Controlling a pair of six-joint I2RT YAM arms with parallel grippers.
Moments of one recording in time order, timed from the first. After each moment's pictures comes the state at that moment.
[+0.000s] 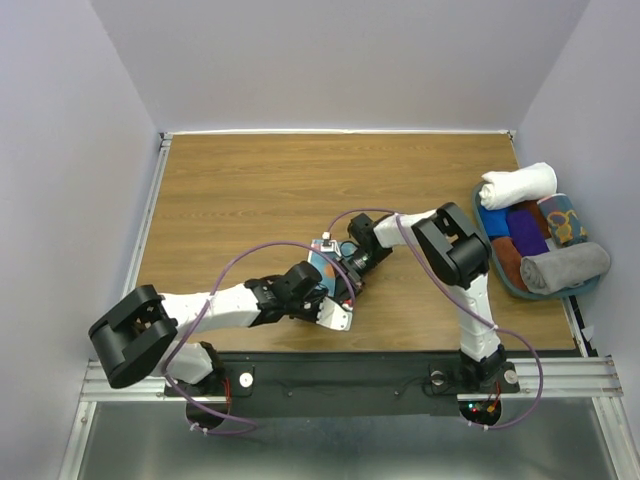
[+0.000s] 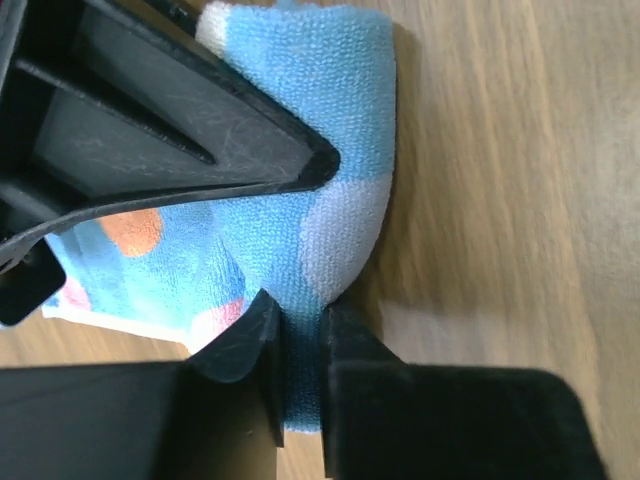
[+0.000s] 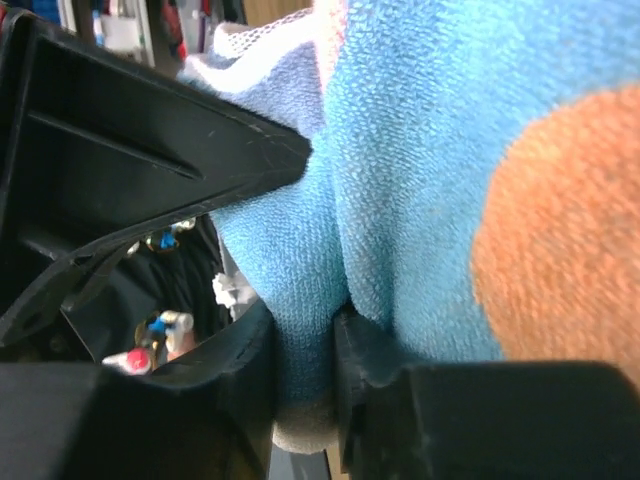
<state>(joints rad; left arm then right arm) -0.98 1.31 0.55 -0.15 0.13 0.91 0.60 2.19 1.27 -0.69 -1.20 -0.24</state>
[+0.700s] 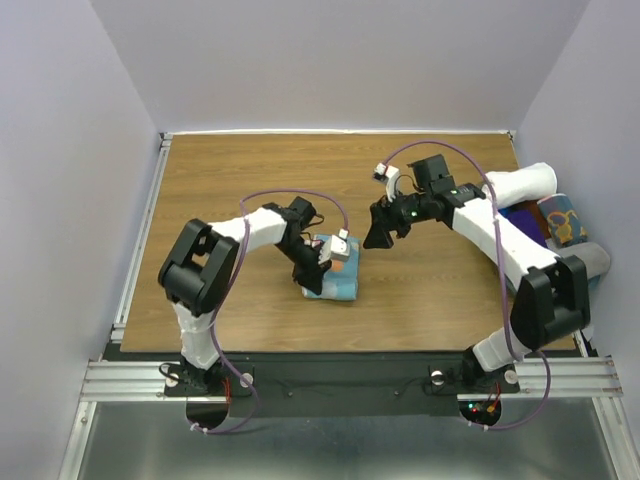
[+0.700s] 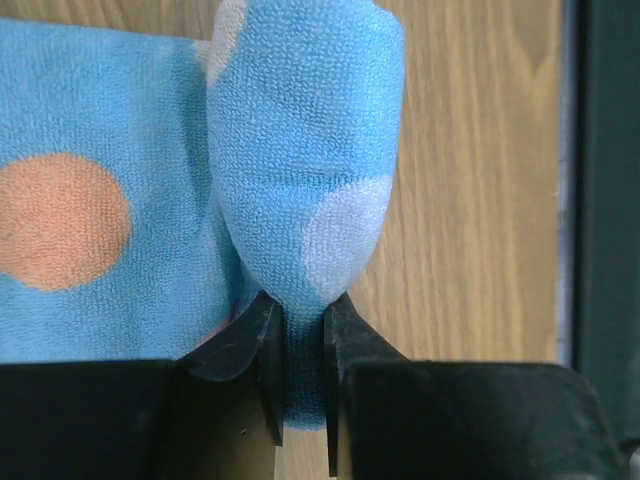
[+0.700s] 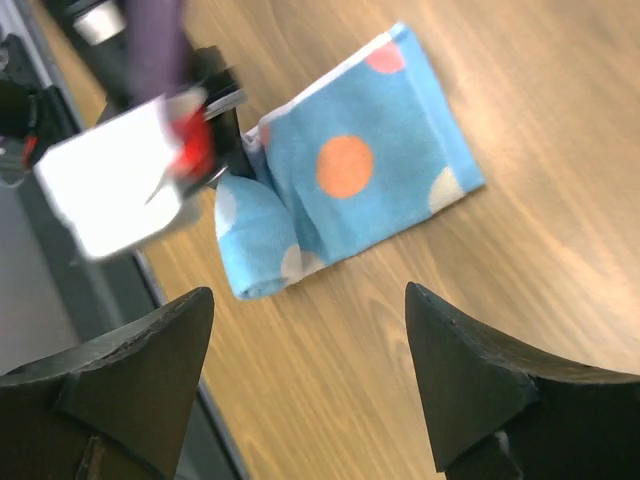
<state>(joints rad) -0.60 1.83 1.13 -0.75 0.75 0.94 0.36 1.57 1.24 -0.63 -0.76 -0.18</state>
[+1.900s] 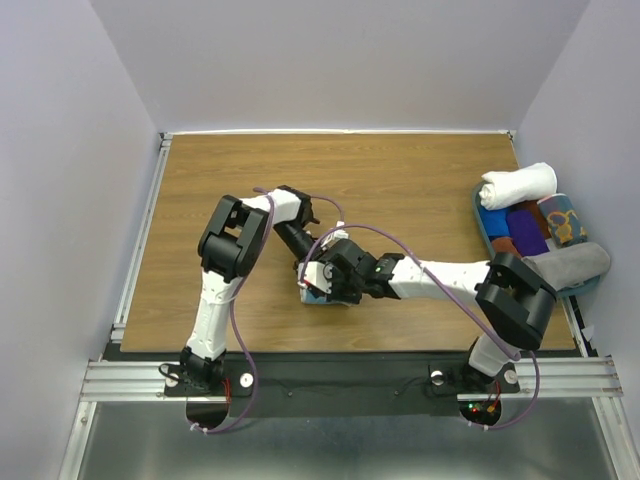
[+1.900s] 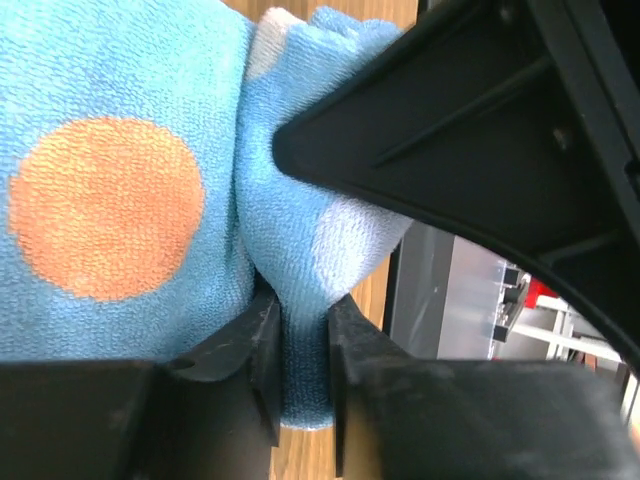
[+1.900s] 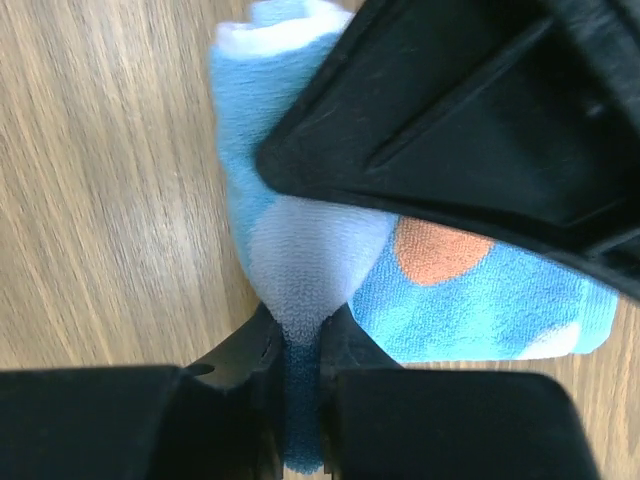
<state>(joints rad) -0.51 2.26 1.55 -1.33 0.98 0.93 0.98 1.64 0.95 -0.28 -0.14 -0.52</state>
